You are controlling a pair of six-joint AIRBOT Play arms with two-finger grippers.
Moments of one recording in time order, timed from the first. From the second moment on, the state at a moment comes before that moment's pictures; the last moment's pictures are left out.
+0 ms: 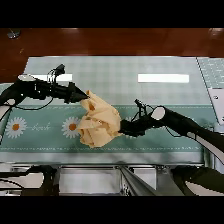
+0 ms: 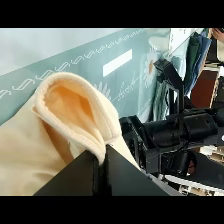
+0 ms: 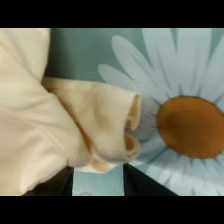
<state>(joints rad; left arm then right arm) 0.03 -1.51 1.01 0.41 -1.34 -1.05 0.53 -1.34 0.68 -0.73 0.81 1.66</state>
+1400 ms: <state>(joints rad) 0.24 -1.04 1.73 0.46 -0.99 -1.12 0.20 -1.03 1.97 -1.22 1.13 1.69</state>
